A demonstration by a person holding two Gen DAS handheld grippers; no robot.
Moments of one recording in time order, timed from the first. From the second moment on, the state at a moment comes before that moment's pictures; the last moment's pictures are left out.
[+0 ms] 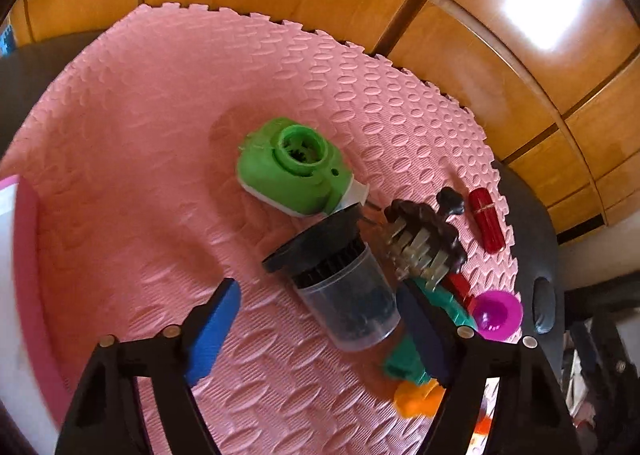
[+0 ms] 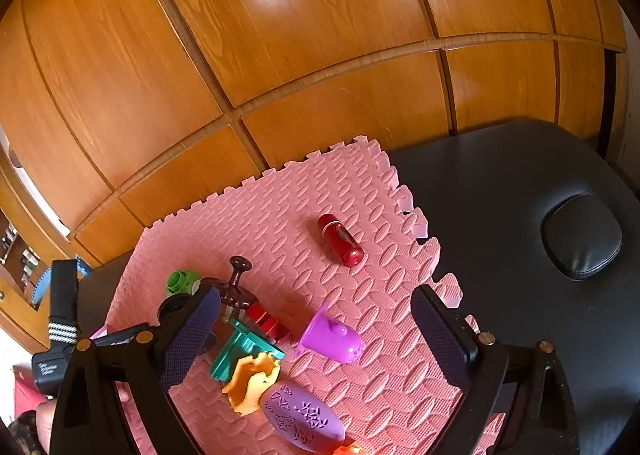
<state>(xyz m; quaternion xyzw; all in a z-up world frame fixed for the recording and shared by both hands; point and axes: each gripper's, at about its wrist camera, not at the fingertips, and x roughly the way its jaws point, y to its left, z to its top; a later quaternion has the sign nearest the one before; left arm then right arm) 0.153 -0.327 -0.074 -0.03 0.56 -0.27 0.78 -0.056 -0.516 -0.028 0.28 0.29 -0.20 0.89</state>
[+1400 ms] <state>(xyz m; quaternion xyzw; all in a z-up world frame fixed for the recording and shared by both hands) 0.069 -0.178 -0.004 0.00 0.49 -0.34 0.81 -0.011 -0.445 -0.091 0.14 0.51 -0.06 0.85</state>
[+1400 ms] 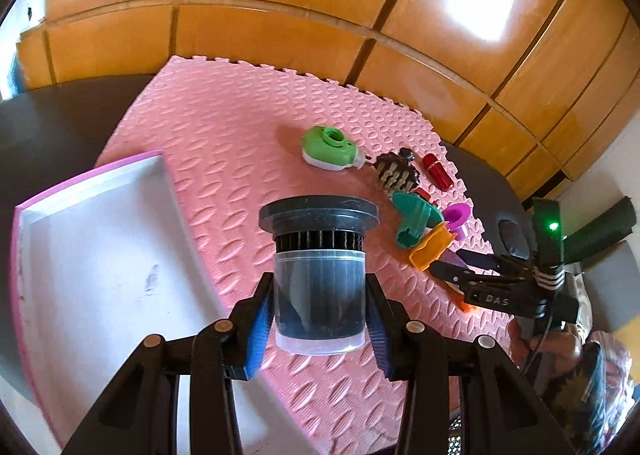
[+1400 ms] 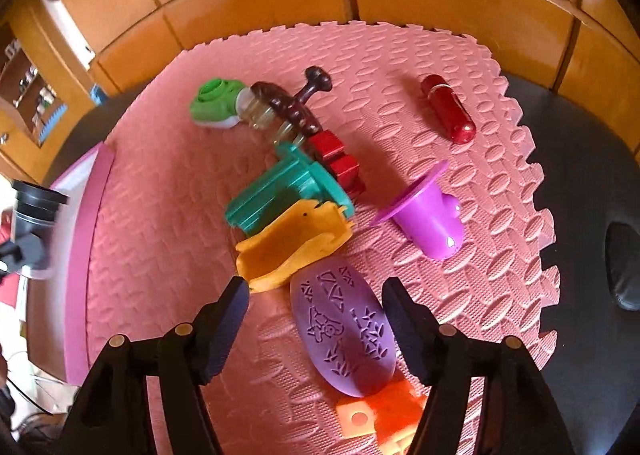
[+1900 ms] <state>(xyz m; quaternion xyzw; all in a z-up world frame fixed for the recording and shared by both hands) 0.134 -0.057 -0.038 -0.03 0.51 -0.20 0.84 -0.012 -0.422 -0.100 0.08 0.52 -0.08 0.85</state>
